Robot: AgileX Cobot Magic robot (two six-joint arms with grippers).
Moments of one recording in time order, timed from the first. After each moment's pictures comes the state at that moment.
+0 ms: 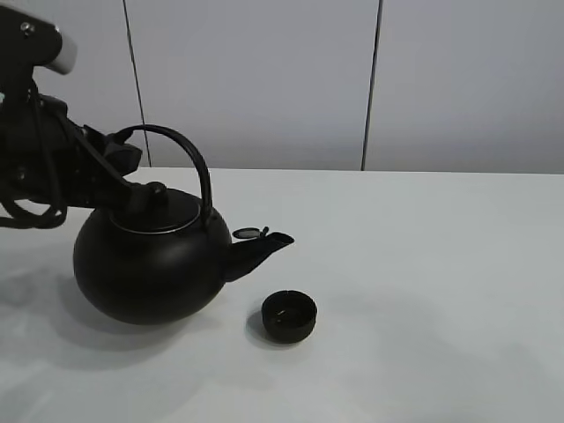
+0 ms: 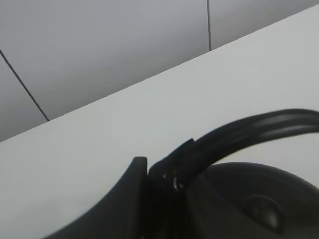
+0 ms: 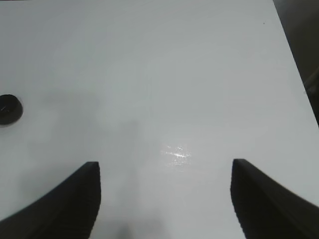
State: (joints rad) left arm -0.54 1.58 -0.50 -0.17 -0.68 0.35; right arm -0.08 0.04 -0.47 0.03 1.08 -0.08
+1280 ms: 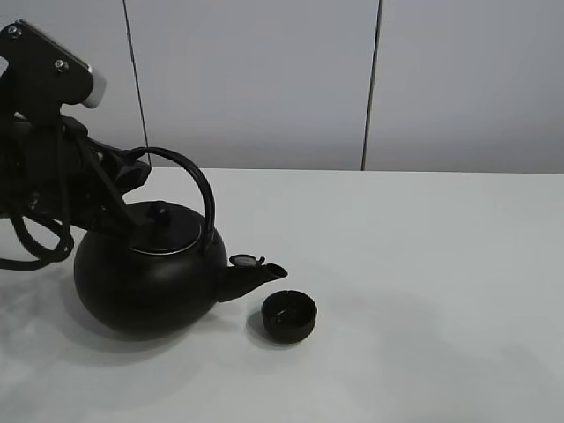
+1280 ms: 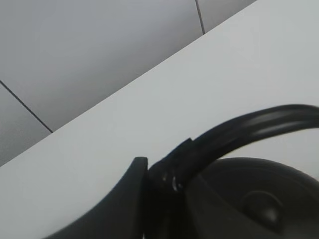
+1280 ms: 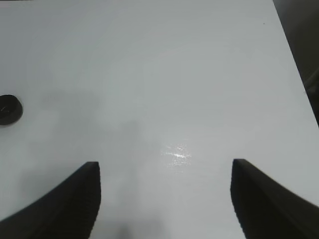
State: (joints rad) left arm -0.54 1.65 -0.51 -0.15 -0.72 0.50; right arm -0.08 0.04 -0.47 0.03 1.08 -0.08
